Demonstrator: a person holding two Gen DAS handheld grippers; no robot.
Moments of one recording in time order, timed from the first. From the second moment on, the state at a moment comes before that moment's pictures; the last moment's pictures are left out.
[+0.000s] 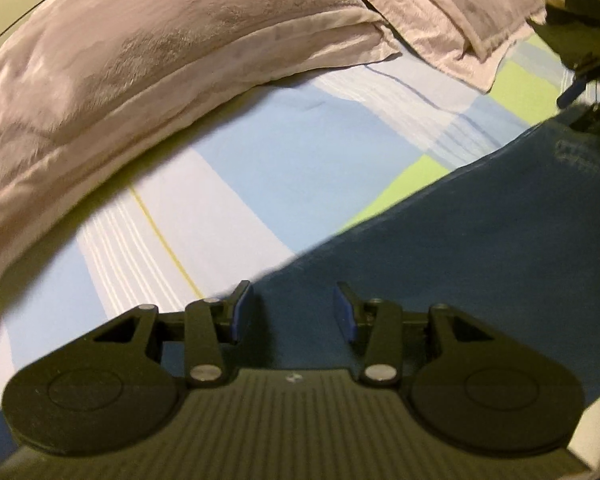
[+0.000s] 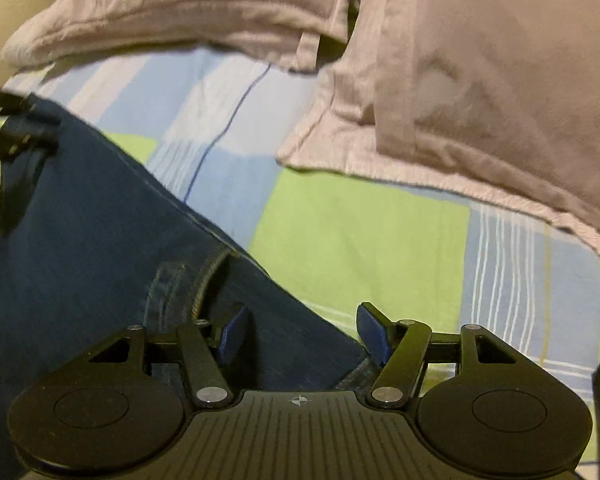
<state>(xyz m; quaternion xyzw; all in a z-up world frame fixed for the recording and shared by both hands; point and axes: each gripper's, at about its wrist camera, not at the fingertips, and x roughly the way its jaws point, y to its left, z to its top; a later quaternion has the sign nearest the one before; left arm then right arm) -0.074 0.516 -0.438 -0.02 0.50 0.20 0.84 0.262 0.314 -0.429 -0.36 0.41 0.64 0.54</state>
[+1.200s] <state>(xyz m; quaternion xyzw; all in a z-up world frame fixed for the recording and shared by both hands) -0.304 0.313 -0.332 -0.22 0.45 0.24 0.83 0.067 0.102 -0.311 -0.50 0.20 0.62 0.57</state>
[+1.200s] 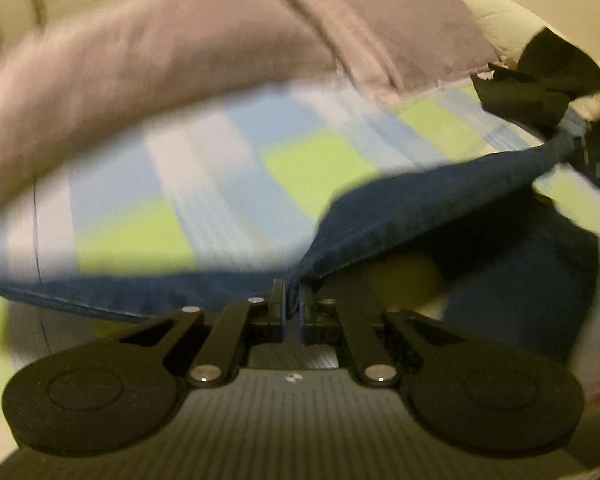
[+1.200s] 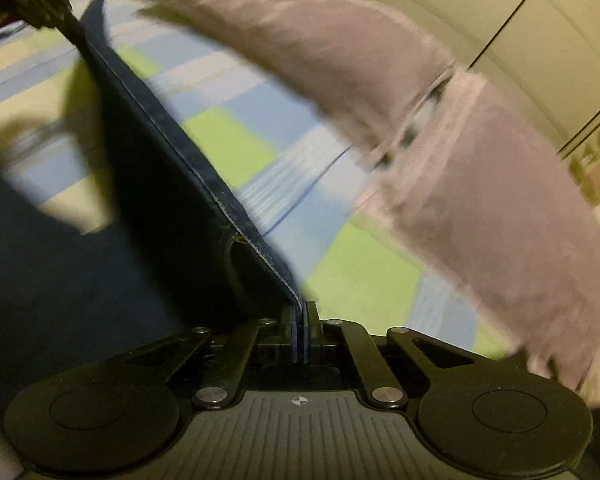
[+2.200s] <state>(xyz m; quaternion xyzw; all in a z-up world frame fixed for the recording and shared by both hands) -0.477 0.250 -0.437 -0.59 0.16 0.56 0.56 0.130 -0.085 -0.395 0.20 0.58 0.32 0.72</state>
